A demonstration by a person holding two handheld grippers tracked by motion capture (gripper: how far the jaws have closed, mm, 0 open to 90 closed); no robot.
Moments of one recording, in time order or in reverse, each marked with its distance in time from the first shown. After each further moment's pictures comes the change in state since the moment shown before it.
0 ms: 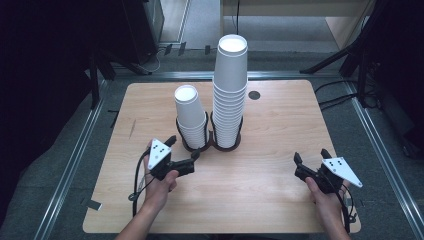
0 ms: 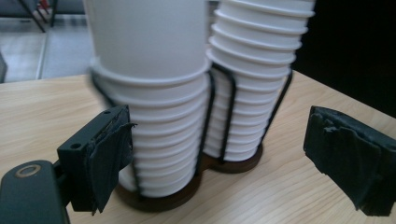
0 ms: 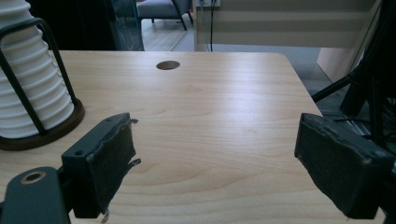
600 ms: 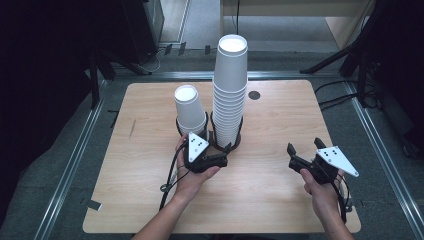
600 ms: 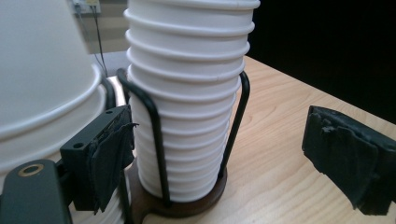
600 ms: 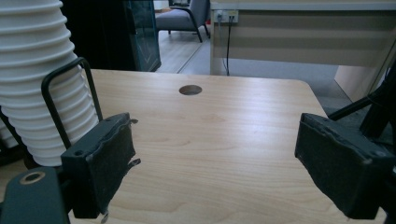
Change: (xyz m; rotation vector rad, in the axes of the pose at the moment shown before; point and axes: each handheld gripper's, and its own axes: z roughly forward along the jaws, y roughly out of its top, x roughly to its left) left arm -0.053 0.006 0.060 -0.002 -0.011 0.054; right arm 0.018 0.032 0.007 -0.045 0.069 -0.029
